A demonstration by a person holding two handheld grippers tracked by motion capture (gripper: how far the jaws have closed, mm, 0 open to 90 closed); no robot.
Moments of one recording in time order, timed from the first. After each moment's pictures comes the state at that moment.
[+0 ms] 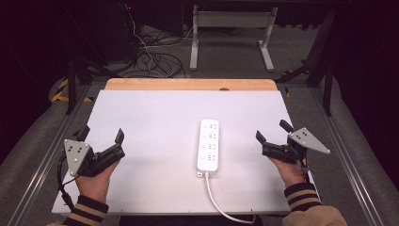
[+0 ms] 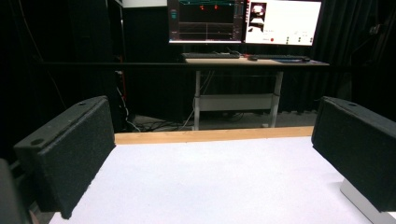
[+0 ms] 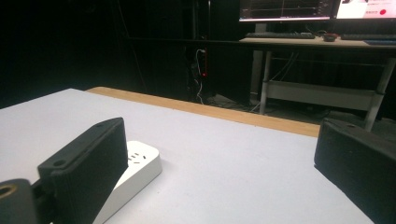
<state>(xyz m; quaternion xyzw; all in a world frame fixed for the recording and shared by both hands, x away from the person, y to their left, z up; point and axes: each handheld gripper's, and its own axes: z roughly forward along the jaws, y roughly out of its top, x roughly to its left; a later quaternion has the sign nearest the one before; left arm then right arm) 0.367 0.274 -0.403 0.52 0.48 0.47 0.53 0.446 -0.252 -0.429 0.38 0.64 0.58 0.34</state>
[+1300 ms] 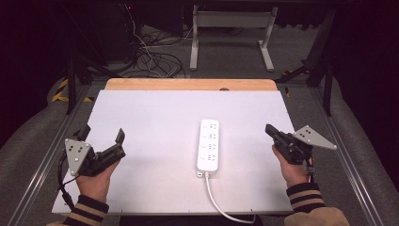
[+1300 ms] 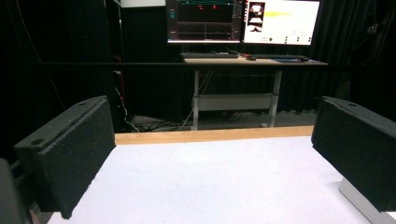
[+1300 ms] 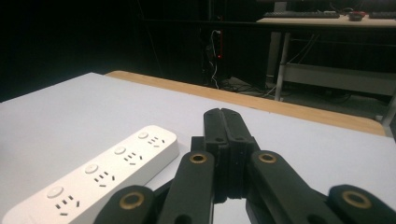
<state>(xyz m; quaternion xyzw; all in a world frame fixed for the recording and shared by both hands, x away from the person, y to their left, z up) 0.368 0.272 -0.403 0.52 0.48 0.46 0.53 0.437 -0.257 -0.408 0.38 0.67 0.56 0.30</state>
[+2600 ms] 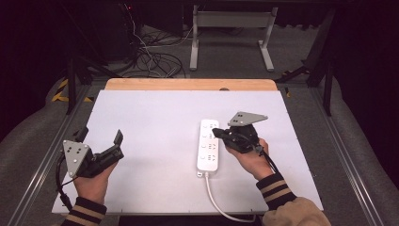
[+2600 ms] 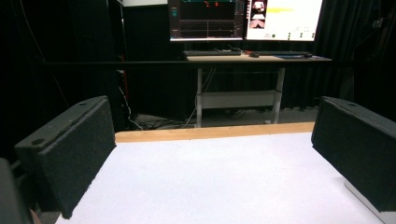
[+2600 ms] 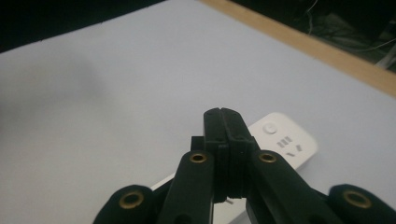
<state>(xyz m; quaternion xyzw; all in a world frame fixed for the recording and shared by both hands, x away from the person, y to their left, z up) 0.365 0.277 -0.404 0.53 0.48 0.47 0.52 0.464 -0.121 -0.383 0.28 0.83 0.46 0.16</state>
